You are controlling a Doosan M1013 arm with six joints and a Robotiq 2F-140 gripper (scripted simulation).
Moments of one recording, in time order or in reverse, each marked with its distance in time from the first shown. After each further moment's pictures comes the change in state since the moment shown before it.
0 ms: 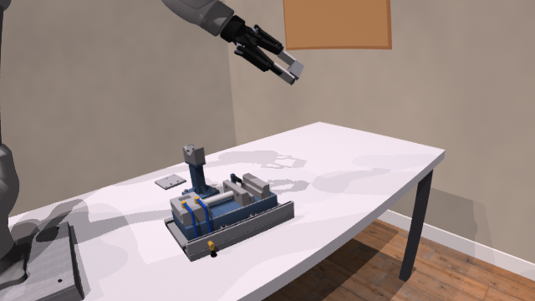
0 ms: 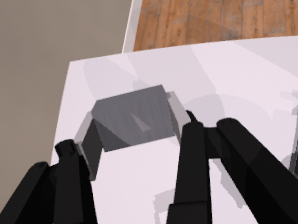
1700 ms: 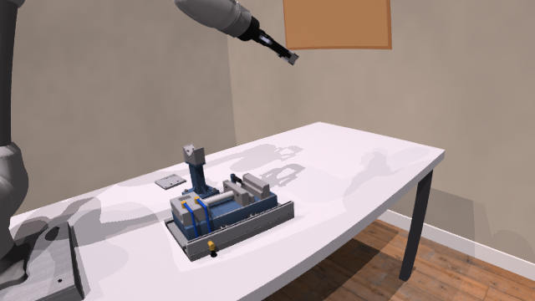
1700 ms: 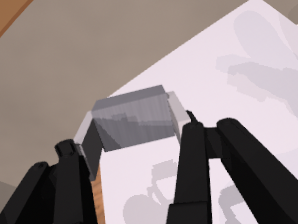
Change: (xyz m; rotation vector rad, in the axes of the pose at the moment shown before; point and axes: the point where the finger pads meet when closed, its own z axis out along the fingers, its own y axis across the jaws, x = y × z) arm -0.060 -0.126 -0.017 0.685 -0.186 -0.654
